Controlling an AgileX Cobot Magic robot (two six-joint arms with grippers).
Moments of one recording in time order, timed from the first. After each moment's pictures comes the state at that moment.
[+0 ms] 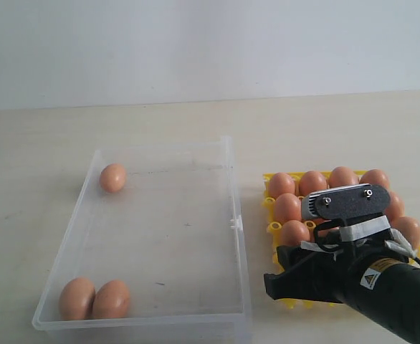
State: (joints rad) left arm -0.09 0.03 0.00 0.11 0.33 -0.03; right arm 0.79 1.59 -0.30 0.63 -0.56 -0.15
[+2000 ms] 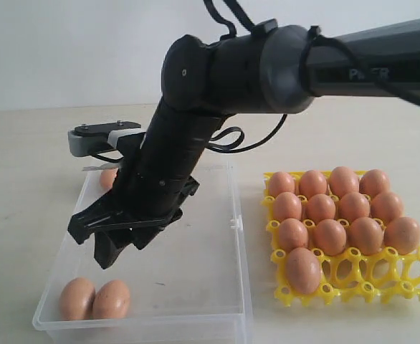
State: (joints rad) left arm -0.09 0.03 0.00 0.11 0.33 -0.03; right arm 0.79 2.06 -1.56 0.52 0.97 -0.29
